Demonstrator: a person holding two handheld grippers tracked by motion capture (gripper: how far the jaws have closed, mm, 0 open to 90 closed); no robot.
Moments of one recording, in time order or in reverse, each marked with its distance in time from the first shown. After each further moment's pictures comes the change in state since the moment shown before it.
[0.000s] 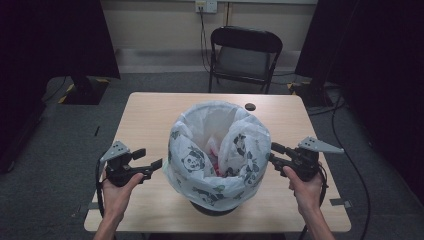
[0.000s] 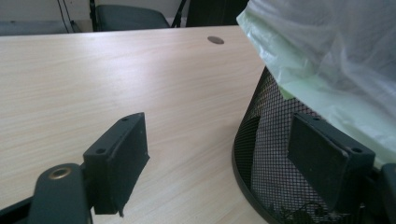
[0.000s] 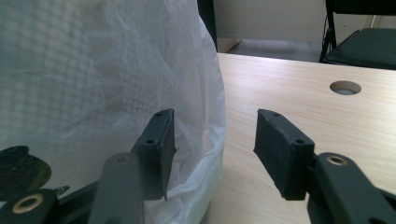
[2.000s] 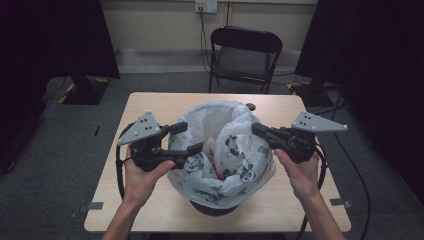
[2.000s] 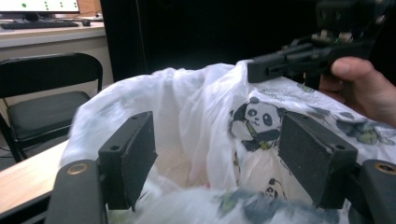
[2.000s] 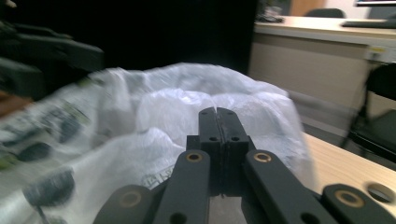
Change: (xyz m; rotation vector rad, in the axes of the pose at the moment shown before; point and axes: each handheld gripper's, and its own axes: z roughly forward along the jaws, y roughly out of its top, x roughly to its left) left arm -0.124 0.116 -0.004 -0.153 -0.286 0.266; right arm 0.061 0.087 -0.005 -0.107 0.136 -0.200
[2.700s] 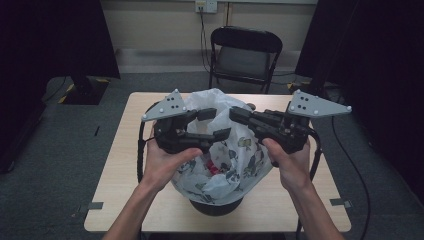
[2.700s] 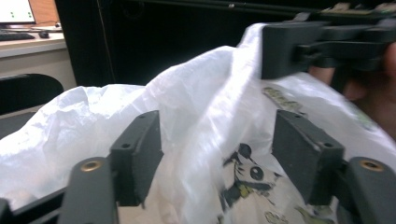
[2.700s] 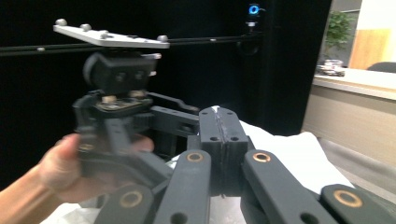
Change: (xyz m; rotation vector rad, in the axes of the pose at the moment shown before) left arm -0.009 0.045 0.037 -0.016 -0.122 0.011; right arm 0.045 0.066 0.007 -0.163 0.227 -0.051
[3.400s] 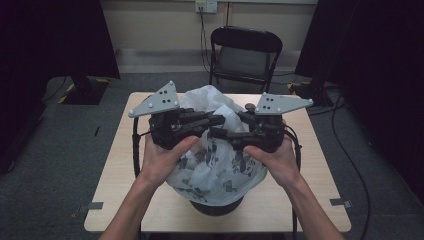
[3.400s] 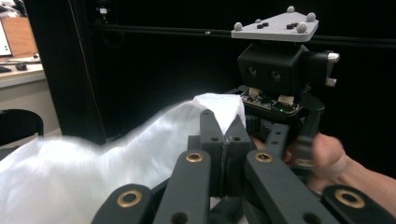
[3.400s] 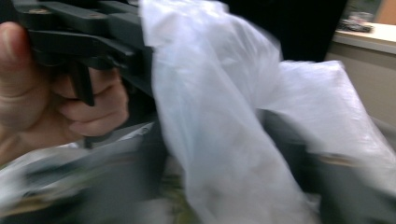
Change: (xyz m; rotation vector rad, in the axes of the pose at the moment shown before) left arm -0.004 0.018 -0.011 -0.100 -0.083 0.040; right arm -0.007 -0.019 0.037 0.203 0.048 -0.017
